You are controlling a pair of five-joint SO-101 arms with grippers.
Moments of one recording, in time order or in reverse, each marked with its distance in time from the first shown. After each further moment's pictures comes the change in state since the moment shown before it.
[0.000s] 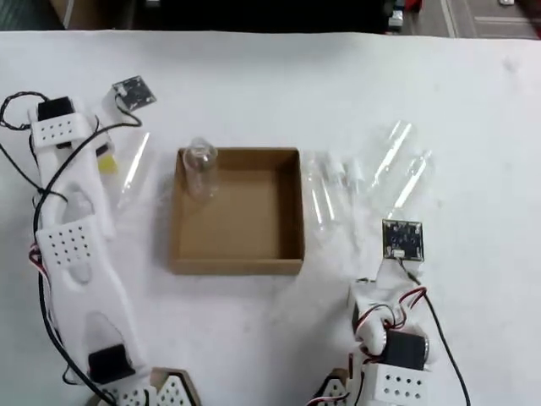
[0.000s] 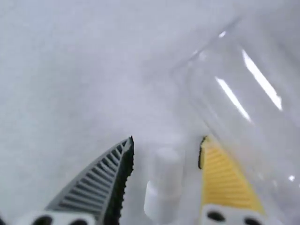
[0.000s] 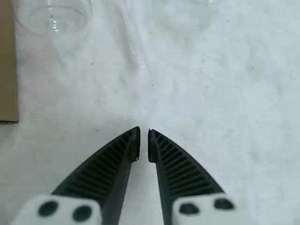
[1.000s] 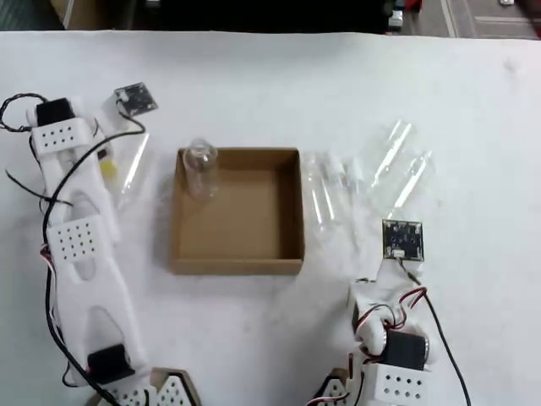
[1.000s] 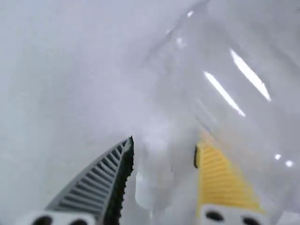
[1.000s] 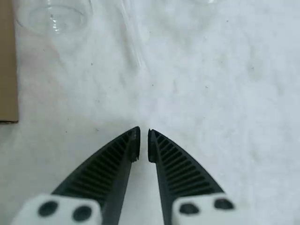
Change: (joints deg) left arm -1.2 12.9 -24.4 15.1 -3.3; right arm 0.0 0.0 0.0 0.0 0.0
